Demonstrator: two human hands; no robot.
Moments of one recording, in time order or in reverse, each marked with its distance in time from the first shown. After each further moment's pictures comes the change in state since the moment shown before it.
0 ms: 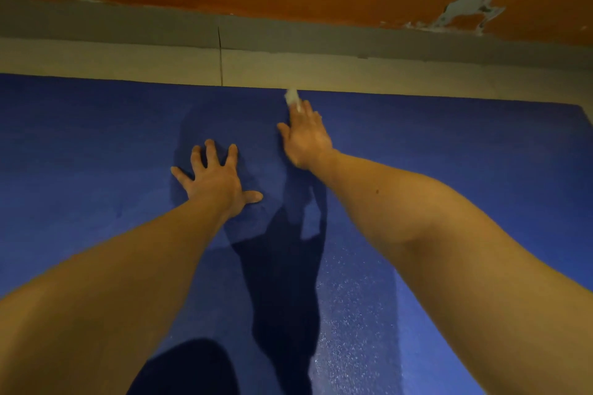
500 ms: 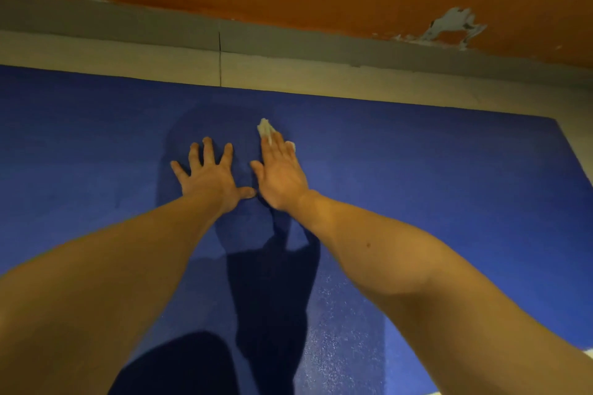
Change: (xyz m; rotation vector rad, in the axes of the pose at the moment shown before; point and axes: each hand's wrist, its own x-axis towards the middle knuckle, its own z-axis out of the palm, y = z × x) left_hand -0.006 -0.006 0.004 0.012 0.034 0.023; right_hand -0.077 -0.035 0.033 0.004 -0.013 -0.184
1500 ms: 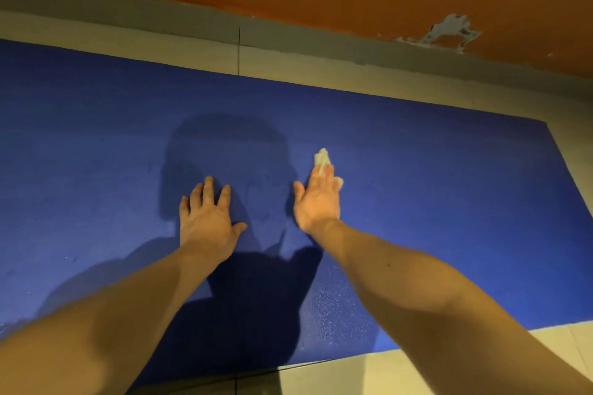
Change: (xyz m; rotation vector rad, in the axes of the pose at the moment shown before) left_hand -0.128 -0.043 0.060 0.038 0.095 0.059; right_hand -0.121 -0.004 -0.006 -0.109 -0.008 0.408
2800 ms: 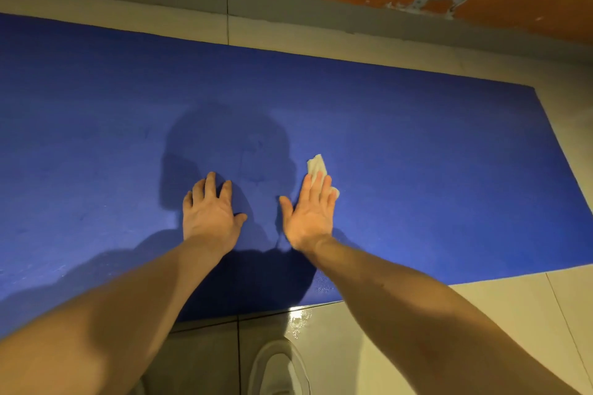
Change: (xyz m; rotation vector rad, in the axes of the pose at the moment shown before) left_hand -0.064 0.012 0.018 0.005 0.020 0.018; right_hand -0.114 0.007 0.021 -0.101 -0.104 0.079
